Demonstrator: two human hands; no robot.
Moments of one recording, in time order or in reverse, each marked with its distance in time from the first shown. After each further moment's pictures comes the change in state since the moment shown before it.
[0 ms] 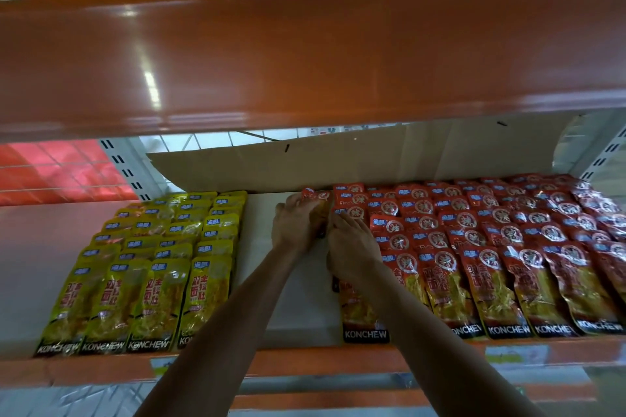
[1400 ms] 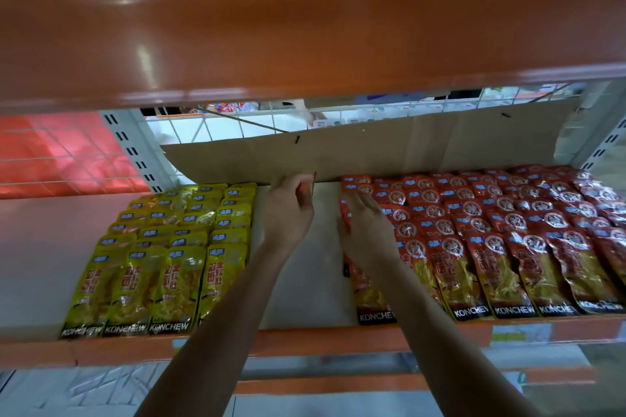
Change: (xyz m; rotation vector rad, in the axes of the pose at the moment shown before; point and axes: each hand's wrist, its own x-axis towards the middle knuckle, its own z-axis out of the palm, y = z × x) left_hand -0.051 0.018 -0.082 -0.417 0.437 0.056; right_hand -0.025 -0.013 -0.014 0.408 0.463 0.044
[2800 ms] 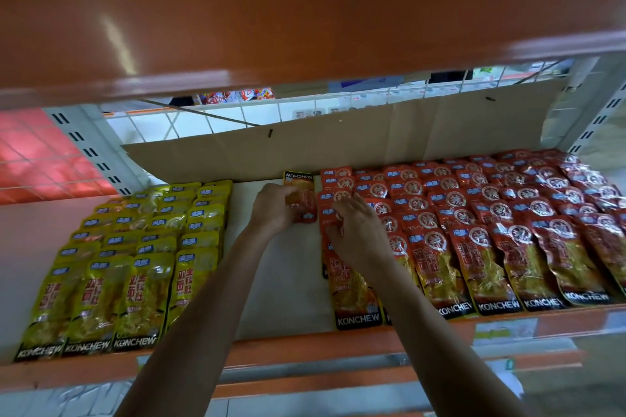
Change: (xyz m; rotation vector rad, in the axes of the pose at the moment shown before) left_hand 0.022 -0.021 0.034 0.174 -0.564 -0.125; right_hand 0.001 0.035 0.000 -0.087 -0.199 0.106
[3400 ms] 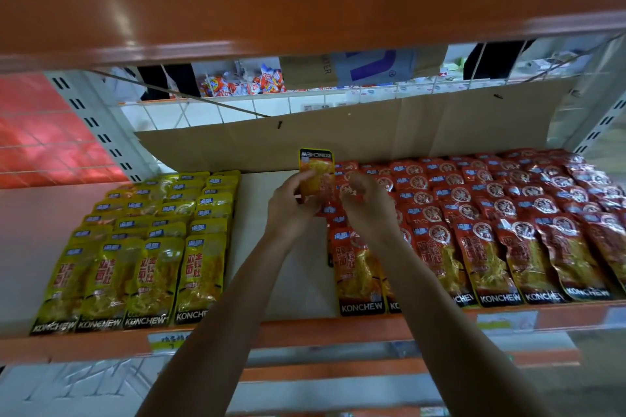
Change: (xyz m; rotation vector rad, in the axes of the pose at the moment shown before) left_hand -0.043 0.028 0.010 -0.694 0.202 -0.112; right_hand 0.003 -0.021 -0.026 0.530 0.109 0.268
